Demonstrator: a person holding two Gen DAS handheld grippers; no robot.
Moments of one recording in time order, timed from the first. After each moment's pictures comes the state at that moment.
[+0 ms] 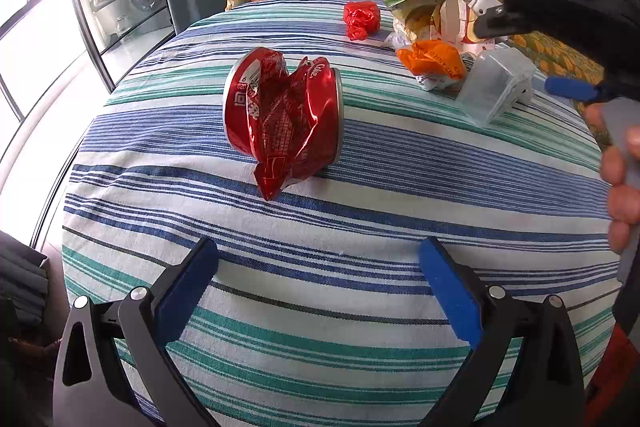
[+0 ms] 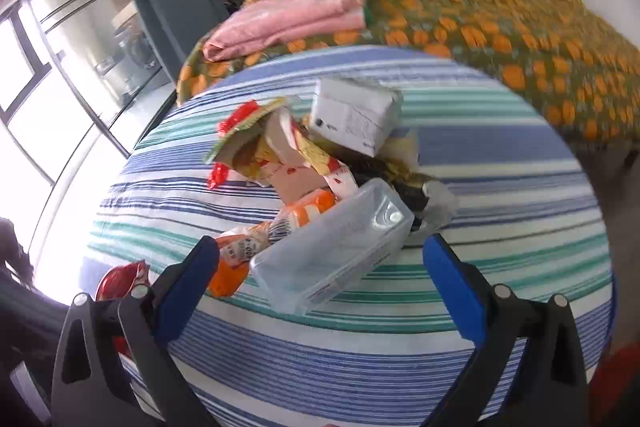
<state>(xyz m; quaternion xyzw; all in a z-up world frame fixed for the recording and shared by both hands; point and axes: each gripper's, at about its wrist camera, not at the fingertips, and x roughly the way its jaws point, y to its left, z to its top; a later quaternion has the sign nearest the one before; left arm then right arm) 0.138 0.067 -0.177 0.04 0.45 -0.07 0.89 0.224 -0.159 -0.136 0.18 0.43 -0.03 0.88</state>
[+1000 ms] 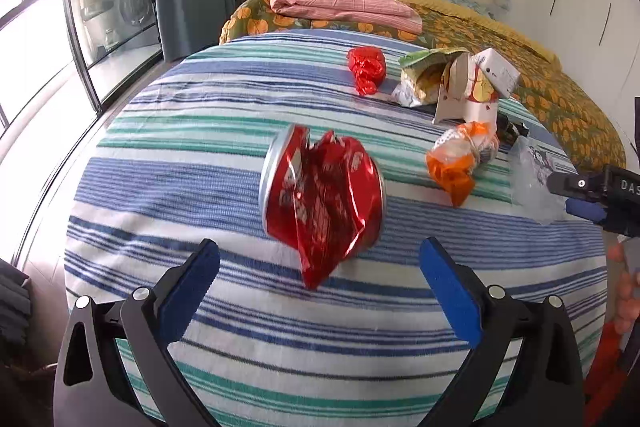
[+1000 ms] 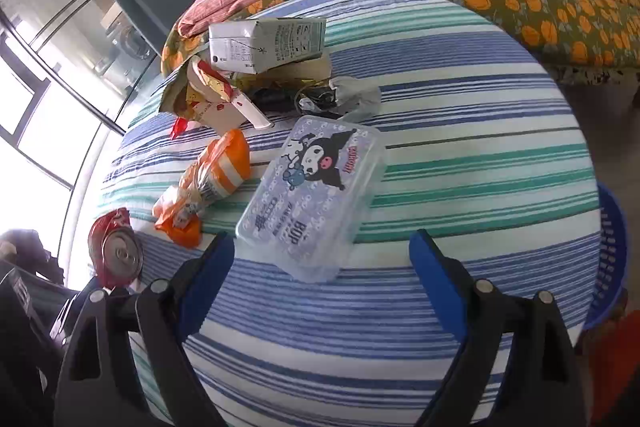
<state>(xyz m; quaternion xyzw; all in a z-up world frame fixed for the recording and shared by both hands) 0.171 0.093 -0.150 0.01 0.41 -0.11 0.91 0.174 -0.223 -0.165 0.23 0.47 -0.01 0.85</state>
